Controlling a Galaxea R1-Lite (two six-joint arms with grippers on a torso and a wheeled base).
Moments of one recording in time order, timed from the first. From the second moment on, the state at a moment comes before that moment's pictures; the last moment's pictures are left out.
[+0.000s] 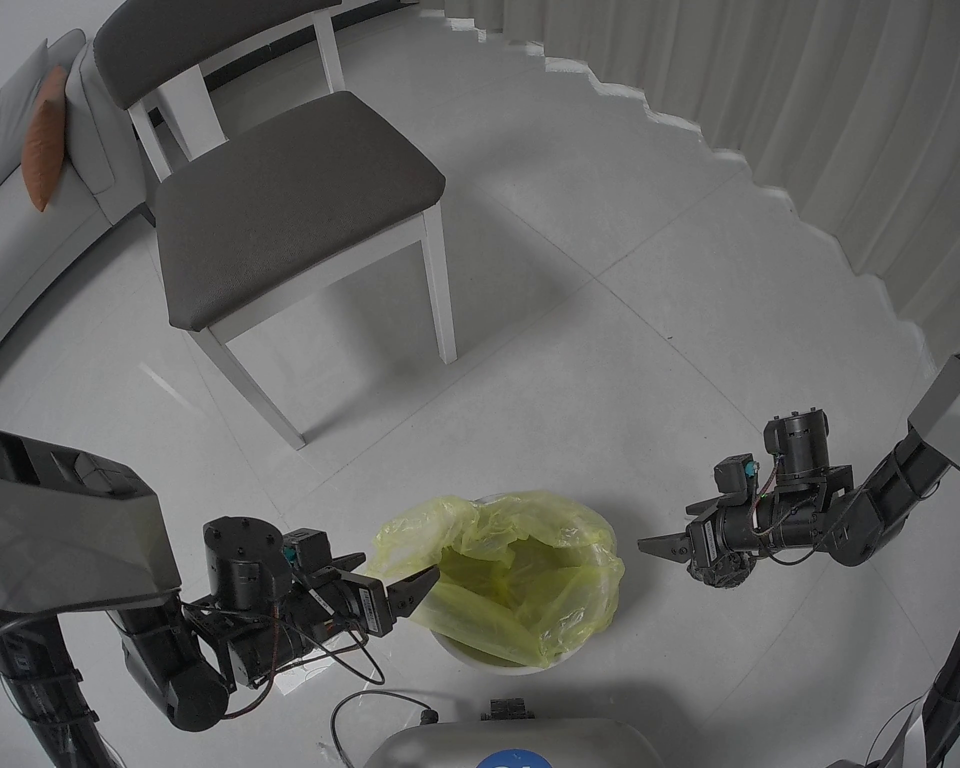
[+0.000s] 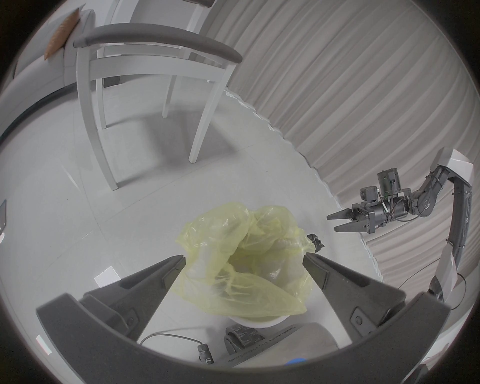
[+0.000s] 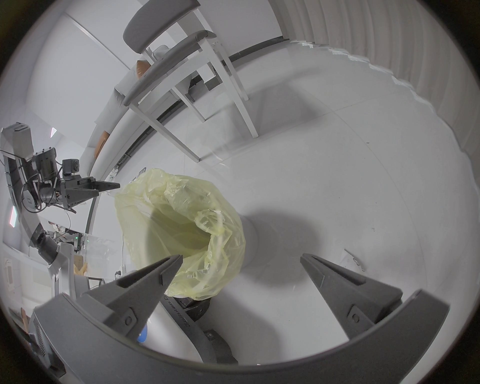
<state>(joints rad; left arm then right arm) -0.51 2.07 -0.26 -1.44 -0.09 -0.31 0.23 2.03 -0.73 -0.60 0.37 -0.12</state>
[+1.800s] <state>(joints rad) -0.67 1.87 -0.69 -0.68 -0.22 0.56 0.20 1.41 -0.51 -0.52 0.48 0.06</state>
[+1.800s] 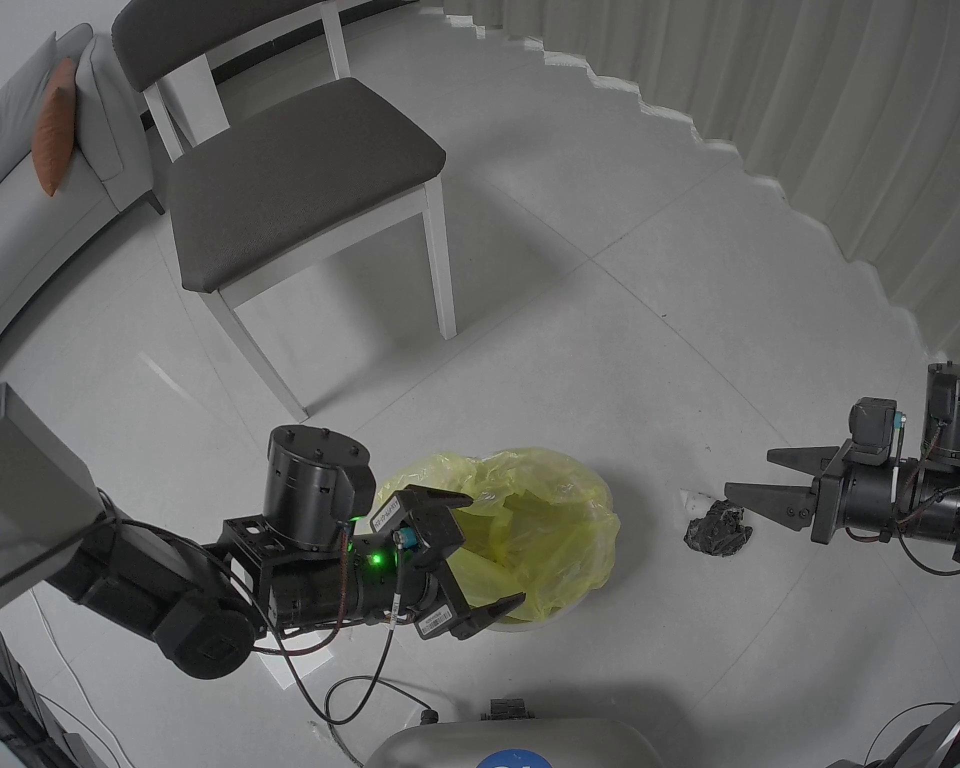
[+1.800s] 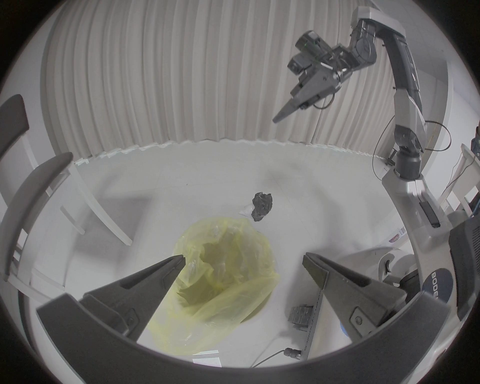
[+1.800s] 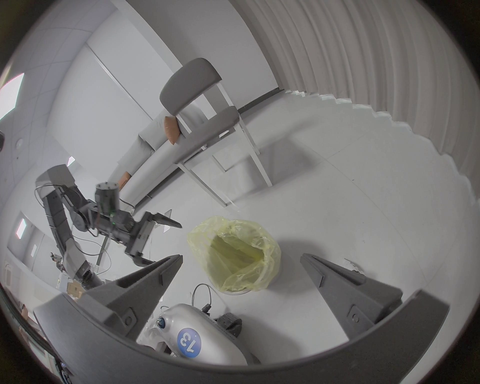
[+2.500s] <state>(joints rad) -0.59 2.14 -0.74 -0.78 -0.30 0.55 0.16 1.38 -0.50 -0.54 0.53 0.06</state>
